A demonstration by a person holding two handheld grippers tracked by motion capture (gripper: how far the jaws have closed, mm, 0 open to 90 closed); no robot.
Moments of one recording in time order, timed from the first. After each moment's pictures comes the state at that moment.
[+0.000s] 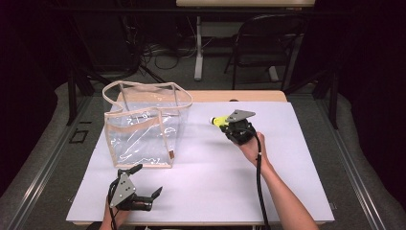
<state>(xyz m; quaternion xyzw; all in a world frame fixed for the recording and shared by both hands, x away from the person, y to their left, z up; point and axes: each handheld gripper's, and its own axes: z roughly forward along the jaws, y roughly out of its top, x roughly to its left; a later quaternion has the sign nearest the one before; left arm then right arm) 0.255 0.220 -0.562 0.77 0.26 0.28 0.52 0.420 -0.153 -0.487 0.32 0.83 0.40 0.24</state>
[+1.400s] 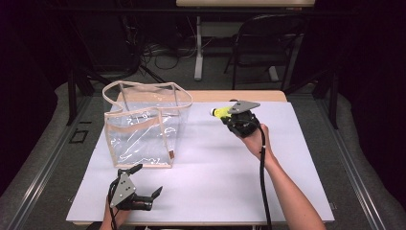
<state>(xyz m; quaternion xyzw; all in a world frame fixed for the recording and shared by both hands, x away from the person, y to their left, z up) 0.256 0.220 -0.562 0.77 0.26 0.28 0.52 0.419 -0.156 -0.448 0.30 0.82 0.41 0.25</state>
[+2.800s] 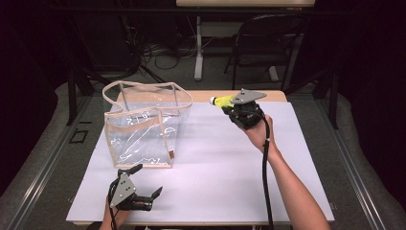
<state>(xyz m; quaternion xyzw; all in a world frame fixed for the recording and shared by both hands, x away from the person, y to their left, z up) 0.255 0.220 -0.562 0.77 0.26 0.28 0.52 0.415 -0.159 -0.406 0.29 0.81 0.43 0.28</state>
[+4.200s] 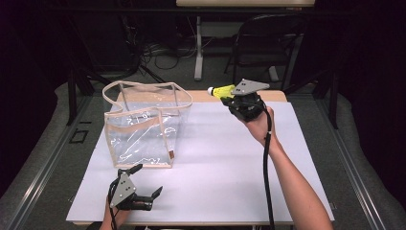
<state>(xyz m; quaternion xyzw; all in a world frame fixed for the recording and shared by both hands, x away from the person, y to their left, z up) 0.255 0.220 -0.561 0.77 0.26 0.28 0.52 0.414 -0.155 -0.375 0.27 0.80 0.45 0.29</state>
